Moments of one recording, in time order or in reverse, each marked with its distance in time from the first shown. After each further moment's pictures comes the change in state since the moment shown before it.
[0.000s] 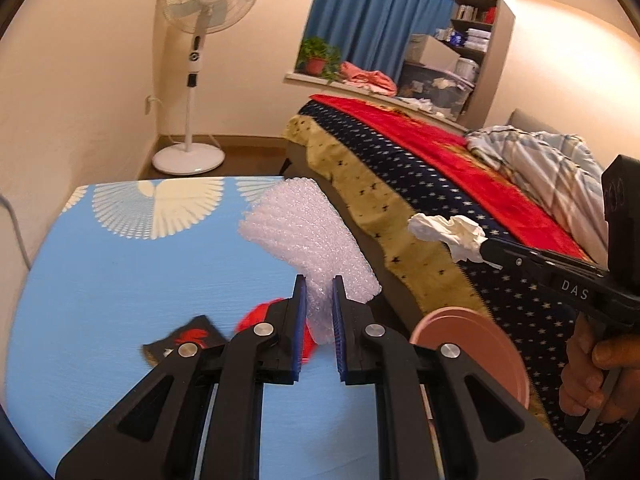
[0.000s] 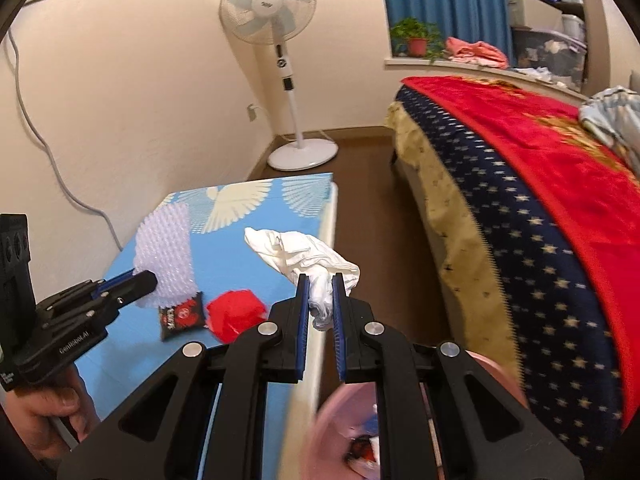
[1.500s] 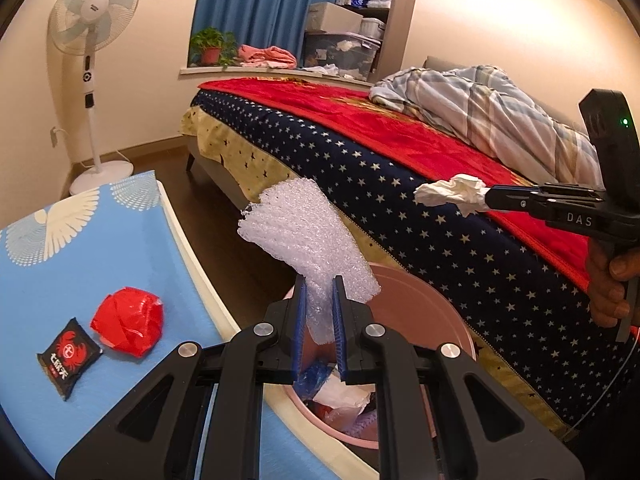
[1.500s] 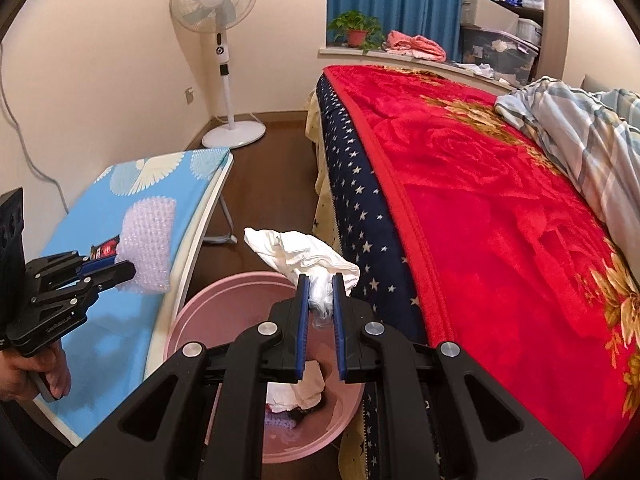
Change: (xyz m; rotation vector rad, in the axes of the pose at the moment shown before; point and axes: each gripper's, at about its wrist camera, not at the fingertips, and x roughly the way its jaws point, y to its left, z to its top) left arm 0.027 -0.120 -0.042 0.235 0.078 -0.220; right arm -0.091 -0.112 -0.047 -0.035 0.072 -0.200
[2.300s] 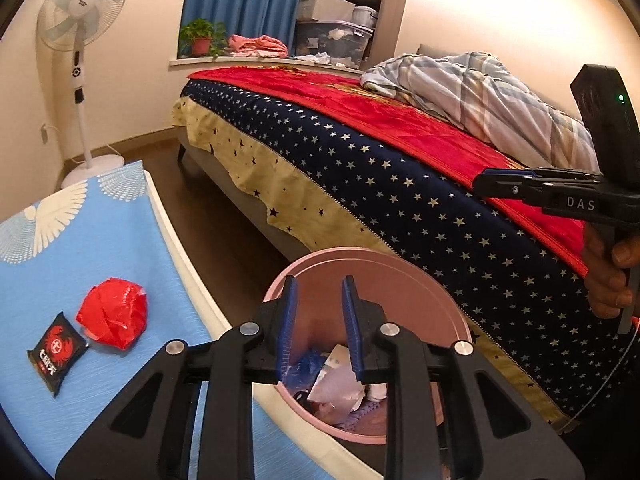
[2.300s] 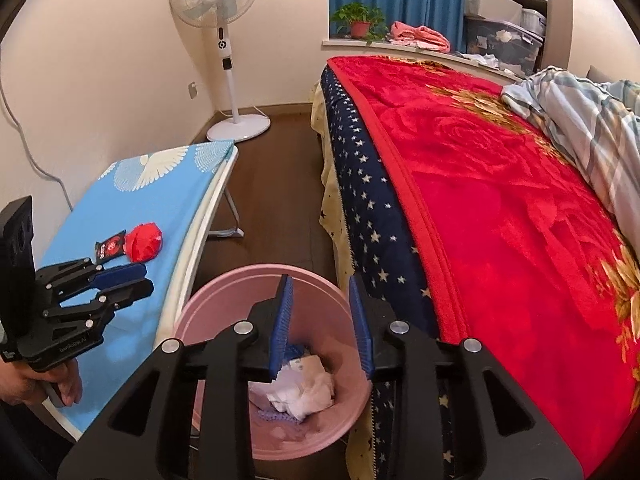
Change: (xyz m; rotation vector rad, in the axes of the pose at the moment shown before) left arm 0.008 -0.006 -0.006 0.014 0.036 -0.017; right arm 0.006 0.005 0.000 0.023 0.010 0.032
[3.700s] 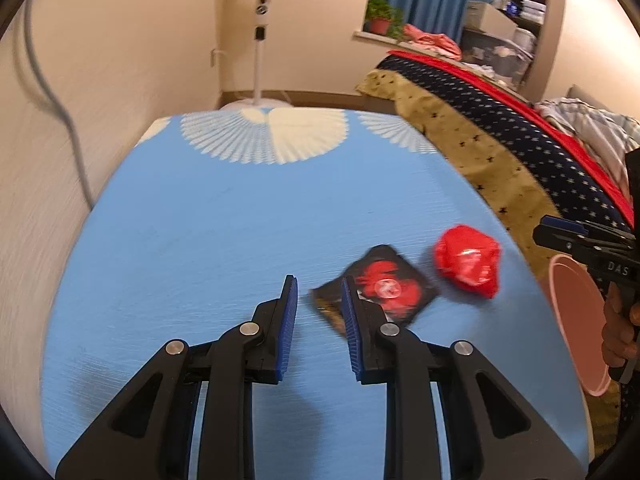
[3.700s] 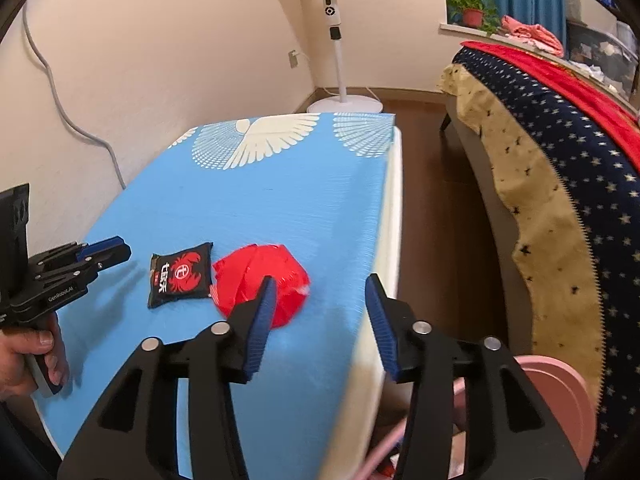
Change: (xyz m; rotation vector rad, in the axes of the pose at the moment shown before) left arm -0.065 0.255 -0.071 -0.324 0.049 0.420; right arm 0.177 0.204 0.031 -0.121 0.062 0.297
